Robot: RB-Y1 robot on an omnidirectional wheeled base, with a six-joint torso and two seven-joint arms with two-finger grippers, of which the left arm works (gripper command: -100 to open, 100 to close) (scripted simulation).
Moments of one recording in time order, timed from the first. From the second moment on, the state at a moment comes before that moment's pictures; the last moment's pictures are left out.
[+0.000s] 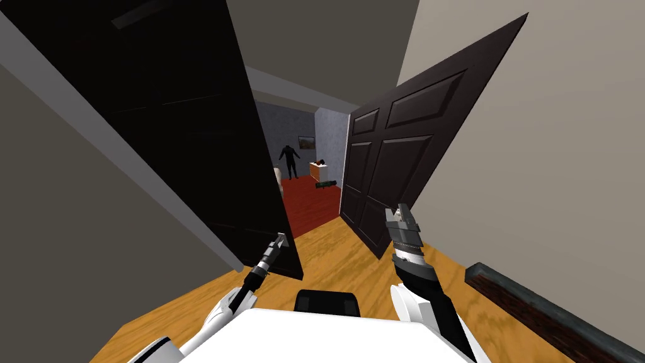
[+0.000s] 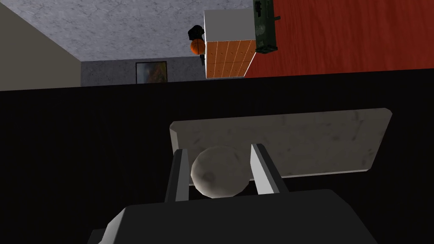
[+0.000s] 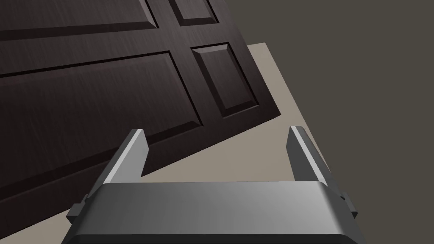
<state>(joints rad) -0.05 0.42 -0.26 -0.57 0.13 -1.03 0.35</state>
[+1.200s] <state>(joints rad) 0.02 0.50 -0.32 -0.50 0.13 -1.20 0.42</state>
